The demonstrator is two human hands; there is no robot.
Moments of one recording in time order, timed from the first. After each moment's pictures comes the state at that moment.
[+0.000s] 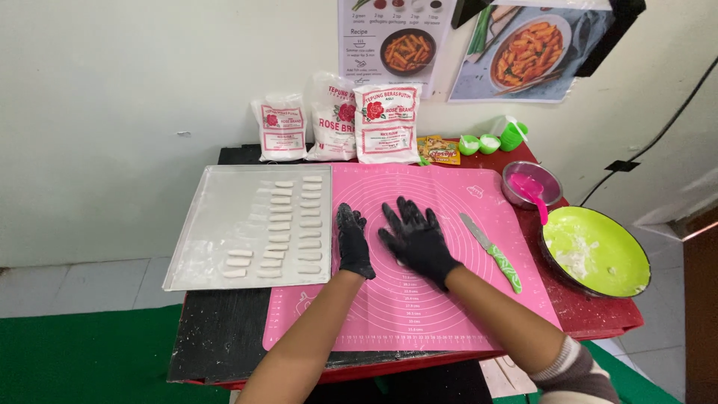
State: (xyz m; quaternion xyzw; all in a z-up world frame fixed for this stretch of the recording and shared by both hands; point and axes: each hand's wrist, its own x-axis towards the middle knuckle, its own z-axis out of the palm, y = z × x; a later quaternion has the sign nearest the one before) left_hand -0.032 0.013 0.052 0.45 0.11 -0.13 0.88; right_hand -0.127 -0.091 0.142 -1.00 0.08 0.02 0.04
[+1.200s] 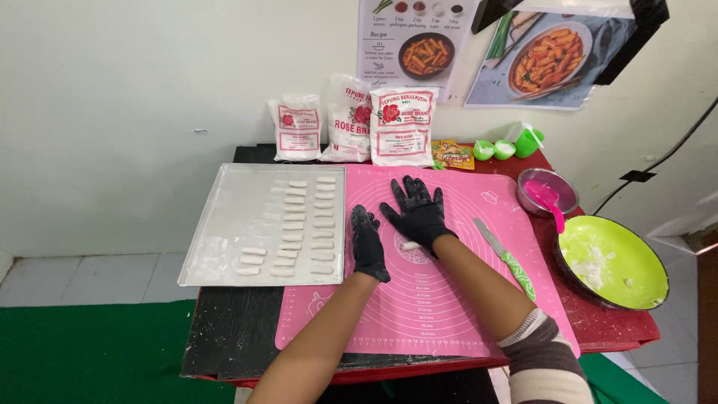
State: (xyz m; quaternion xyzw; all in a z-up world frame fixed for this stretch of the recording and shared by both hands) left_hand -0.008 -0.002 0.011 0.86 -0.07 0.12 0.50; right_hand -0.046 -0.105 0.136 -0.99 0.13 0.05 0.03
